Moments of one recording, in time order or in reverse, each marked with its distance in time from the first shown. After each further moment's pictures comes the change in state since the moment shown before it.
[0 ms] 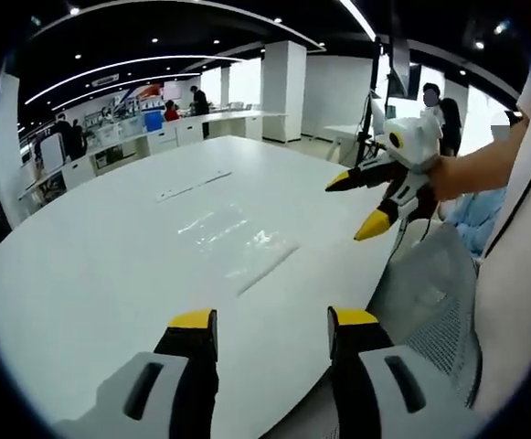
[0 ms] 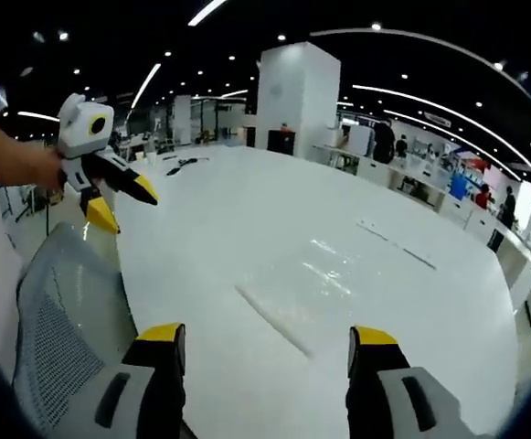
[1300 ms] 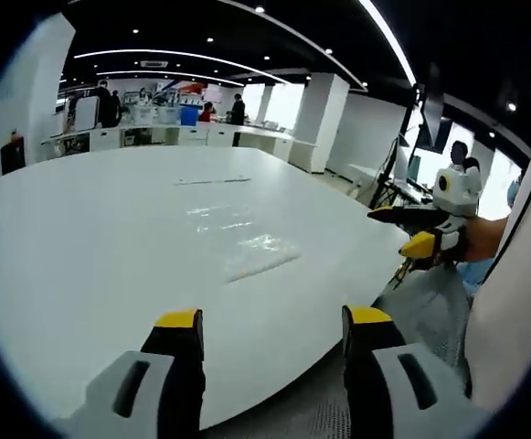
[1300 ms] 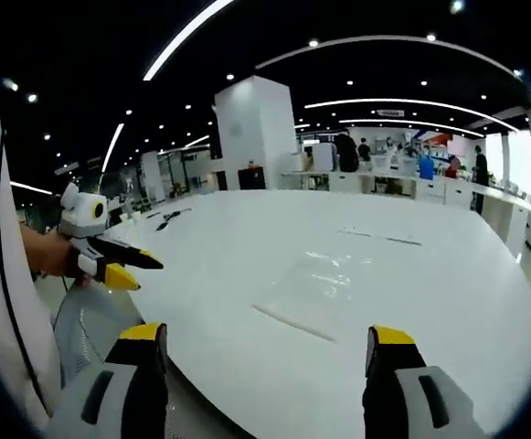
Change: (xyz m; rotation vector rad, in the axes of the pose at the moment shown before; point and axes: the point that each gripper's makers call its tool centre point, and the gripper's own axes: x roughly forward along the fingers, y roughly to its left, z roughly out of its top) left arm -0.003 -0.019 -0.017 -0.254 -0.132 0.033; right arm -0.039 0.030 -0.005 0.231 -0.174 -0.041
